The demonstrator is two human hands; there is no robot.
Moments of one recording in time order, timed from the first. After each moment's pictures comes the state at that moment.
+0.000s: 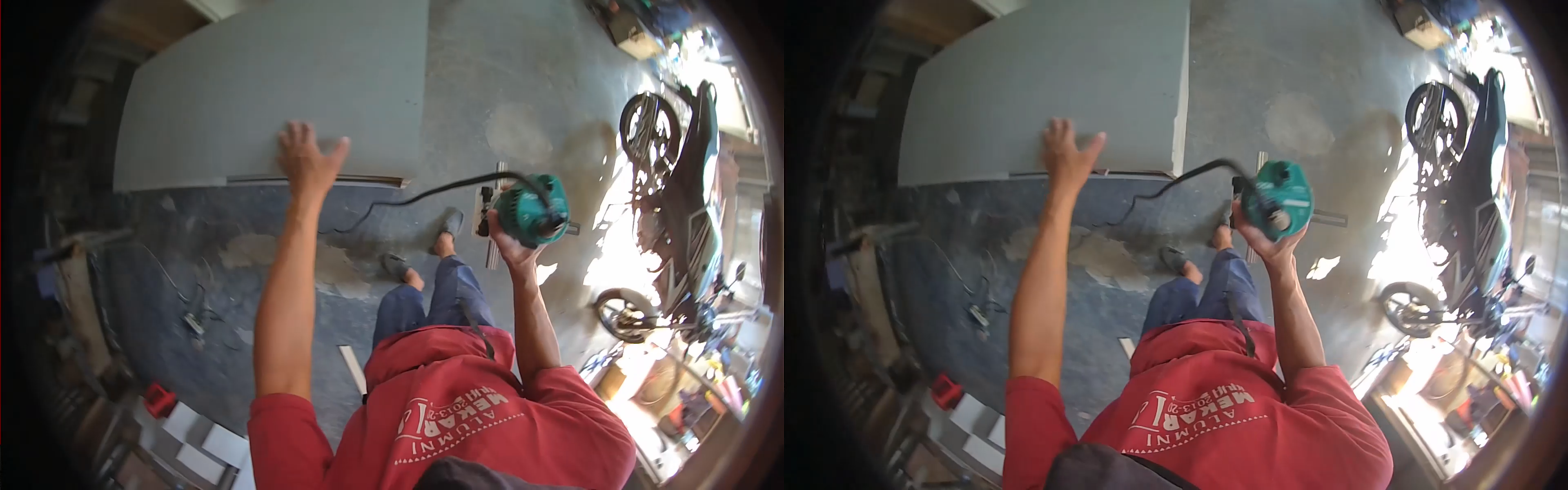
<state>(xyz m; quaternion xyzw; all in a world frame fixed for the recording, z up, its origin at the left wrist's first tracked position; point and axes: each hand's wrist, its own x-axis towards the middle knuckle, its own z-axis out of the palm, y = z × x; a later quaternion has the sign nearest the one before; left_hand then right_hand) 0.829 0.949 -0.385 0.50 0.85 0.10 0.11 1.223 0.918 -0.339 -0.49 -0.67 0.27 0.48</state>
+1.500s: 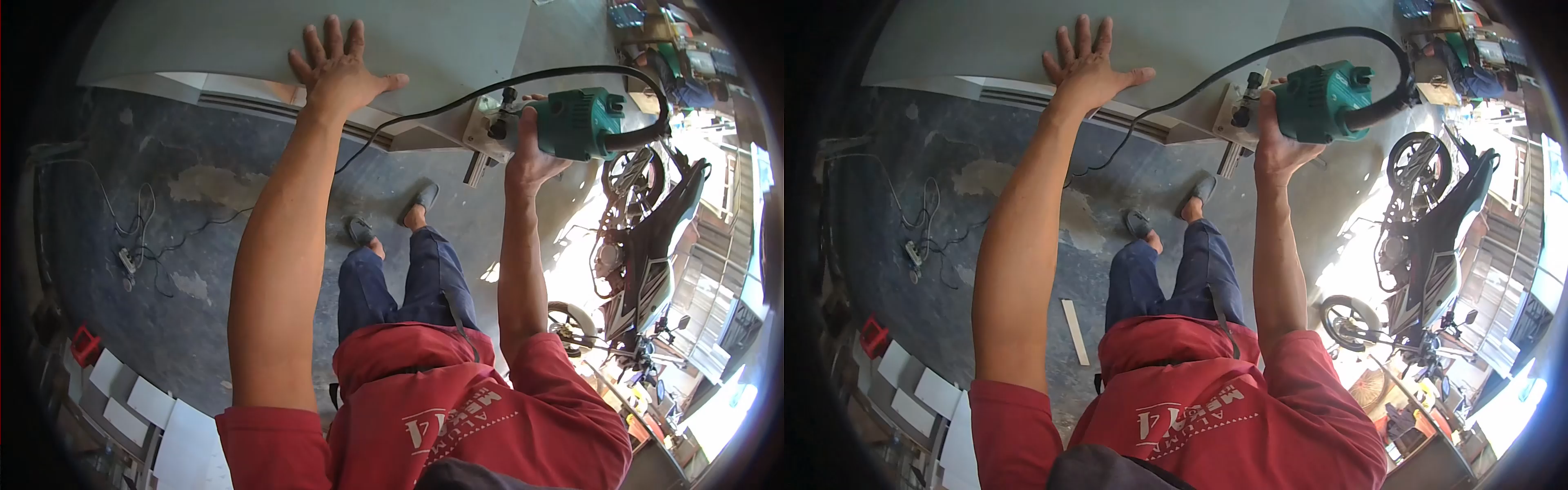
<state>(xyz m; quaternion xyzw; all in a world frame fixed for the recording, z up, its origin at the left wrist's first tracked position) 0.795 0.956 -0.401 0.51 0.84 0.13 0.12 1.053 0.999 -0.342 -0.39 -0.64 0.28 0.59</state>
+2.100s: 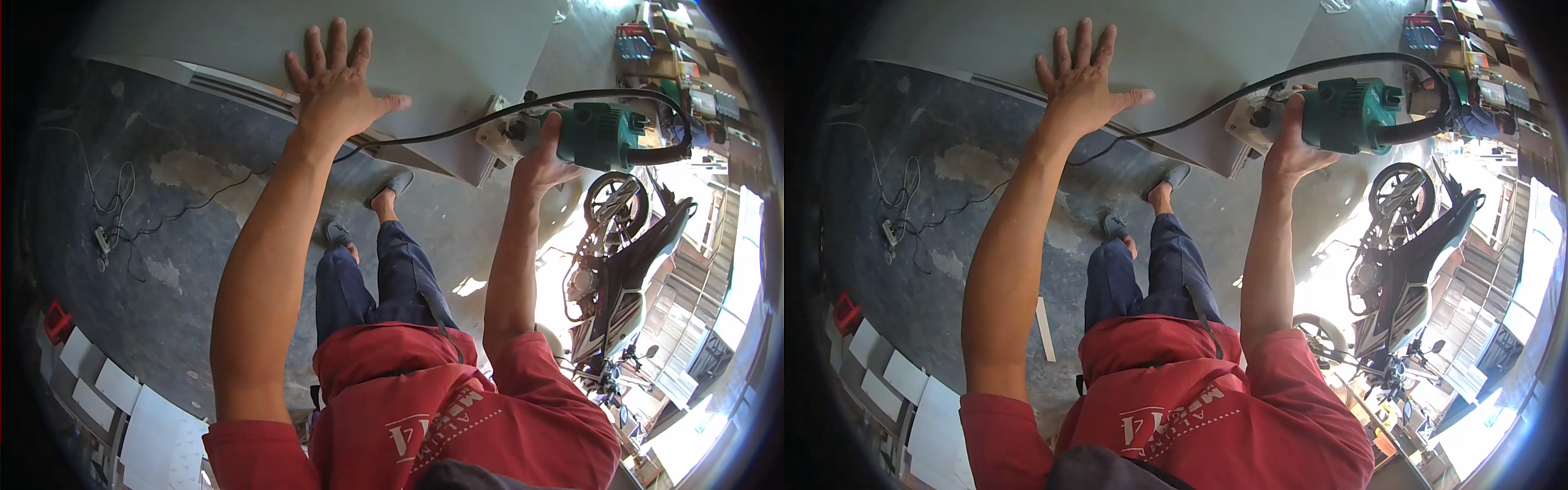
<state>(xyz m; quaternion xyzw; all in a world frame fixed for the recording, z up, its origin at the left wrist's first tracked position) 0.802 0.949 -0.397 0.52 0.84 0.14 0.09 1.045 1.057 -0.343 -0.42 -0.64 0.25 0.59</state>
